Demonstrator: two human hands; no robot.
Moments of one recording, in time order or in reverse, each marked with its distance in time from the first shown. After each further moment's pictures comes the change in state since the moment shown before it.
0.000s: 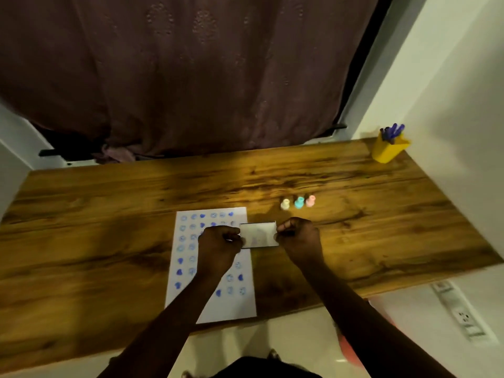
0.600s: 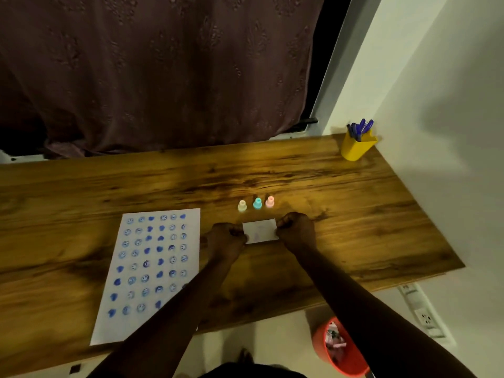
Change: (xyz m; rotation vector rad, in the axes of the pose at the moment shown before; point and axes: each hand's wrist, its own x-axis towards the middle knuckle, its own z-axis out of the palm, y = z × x) left_hand 0.032 0.041 0.157 0.080 -0.113 -0.185; right_hand 0.094 0.081 -0.080 -0.175 0.011 0.145
